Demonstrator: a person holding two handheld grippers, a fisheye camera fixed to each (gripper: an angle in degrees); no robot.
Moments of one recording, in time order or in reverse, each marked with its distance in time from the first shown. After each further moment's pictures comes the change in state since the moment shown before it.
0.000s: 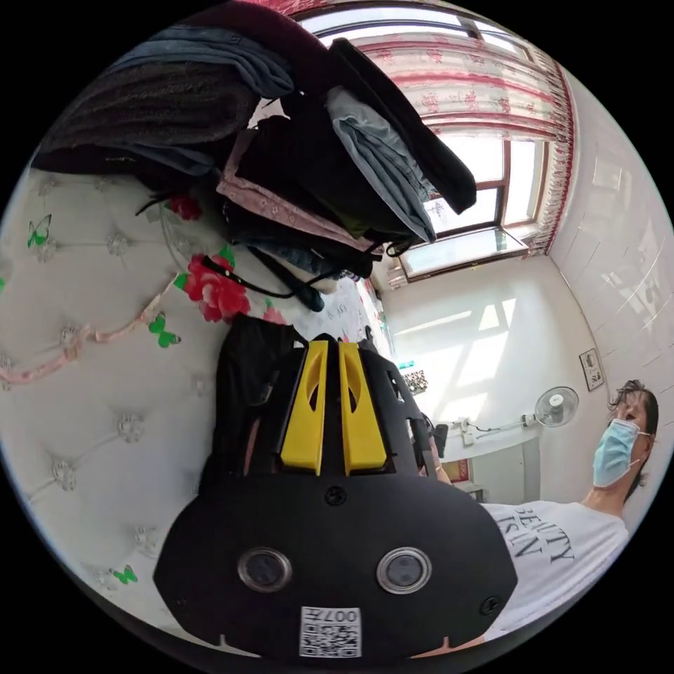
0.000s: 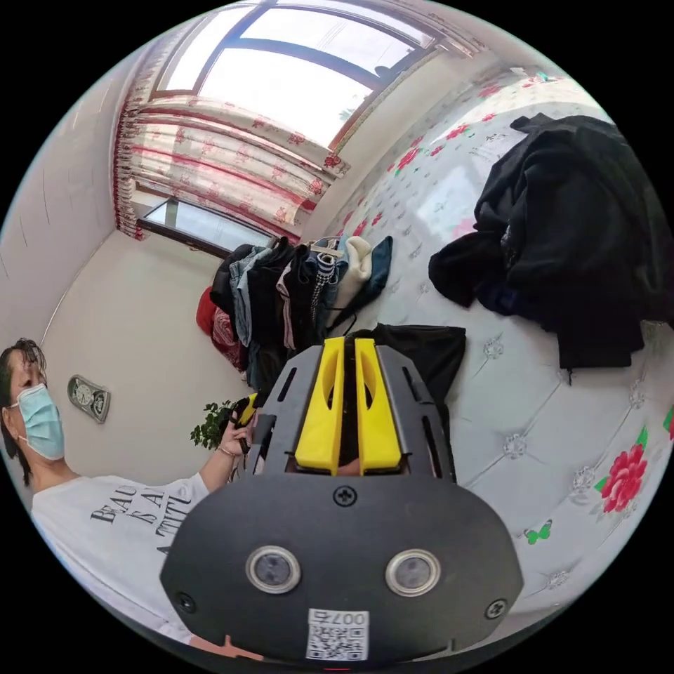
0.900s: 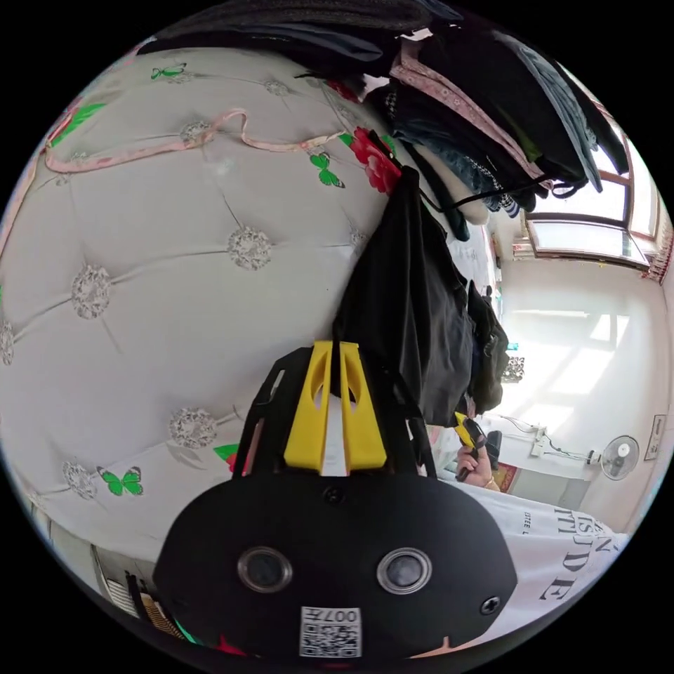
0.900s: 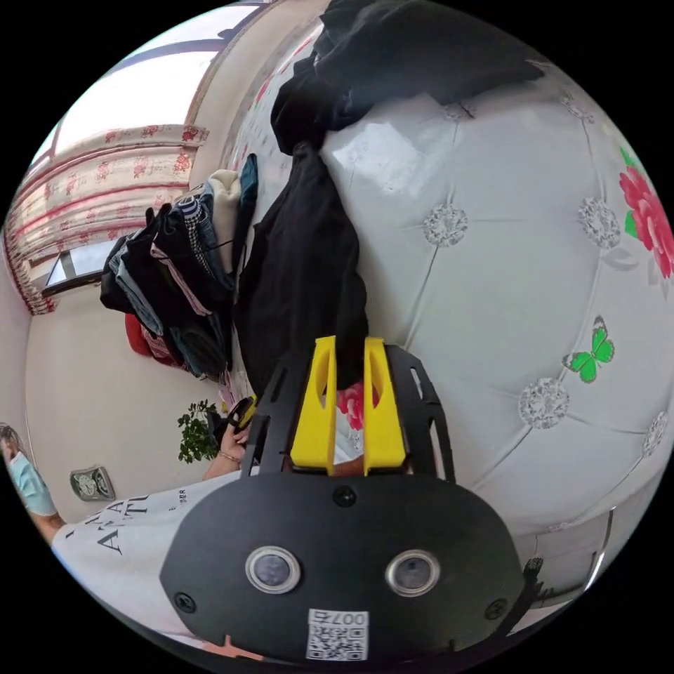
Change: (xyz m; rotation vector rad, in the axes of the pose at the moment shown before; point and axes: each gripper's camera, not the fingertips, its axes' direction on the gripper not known) left arm -0.140 0.116 0.040 -0.272 -0.391 -0.250; right arm 0.137 0.121 0.054 -0.238 0.146 0.421
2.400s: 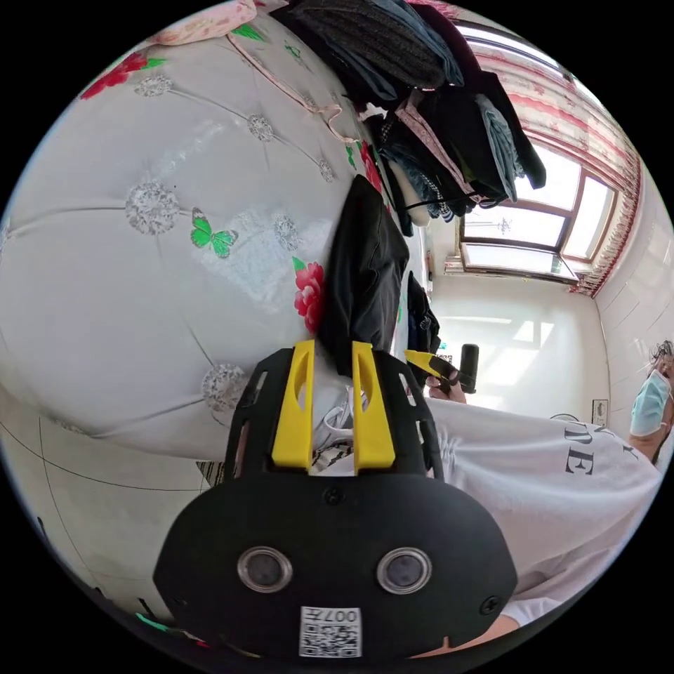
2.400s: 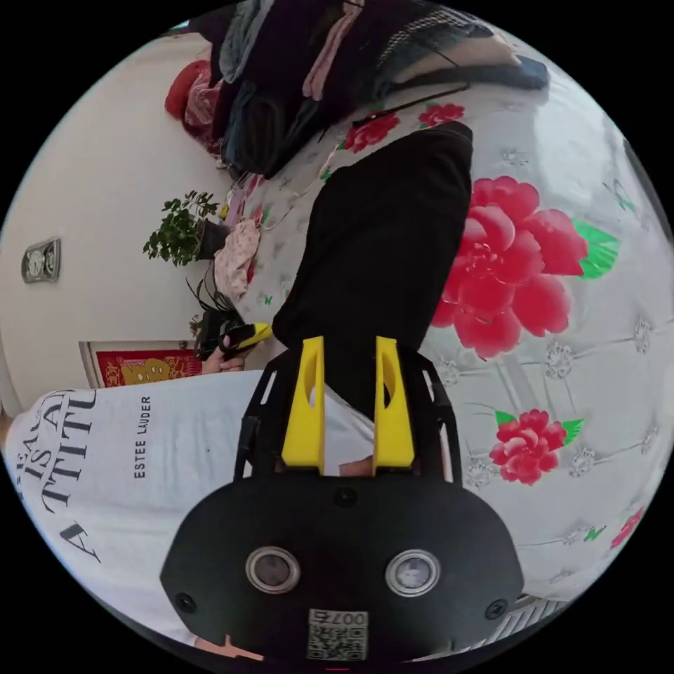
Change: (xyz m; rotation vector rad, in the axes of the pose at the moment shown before) left arm -0.109 0.195 -0.076 0.059 0.330 -0.024; right arm -0.172 0.094 0.205 -0.563 0.150 -0.617
